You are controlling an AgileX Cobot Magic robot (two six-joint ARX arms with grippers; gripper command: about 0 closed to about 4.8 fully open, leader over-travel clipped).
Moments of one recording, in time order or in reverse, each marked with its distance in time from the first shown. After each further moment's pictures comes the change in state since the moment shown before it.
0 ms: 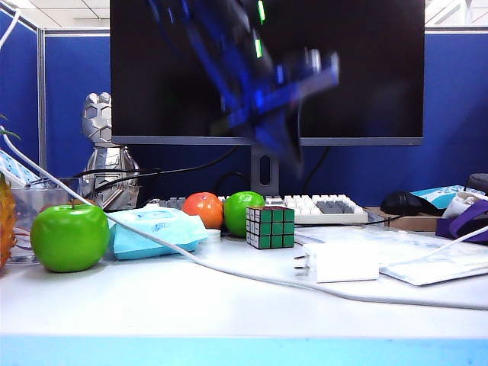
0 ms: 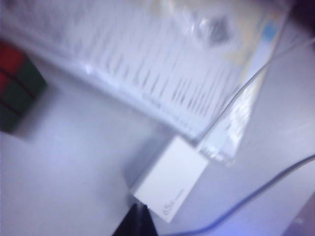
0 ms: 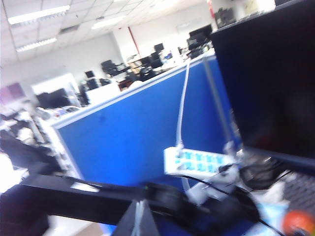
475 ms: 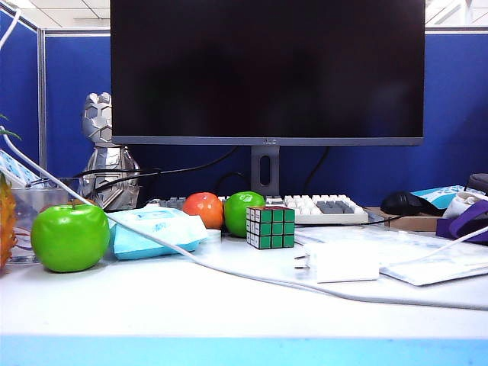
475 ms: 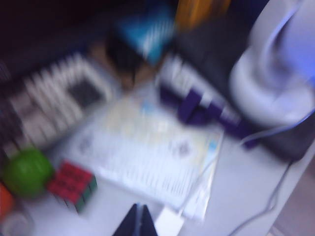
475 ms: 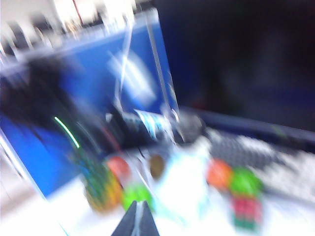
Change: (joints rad) left arm 0.000 -0.434 0.000 0.049 -0.049 0.079; right arm 0.000 -0.092 0.000 -0.345 0.181 -0.281
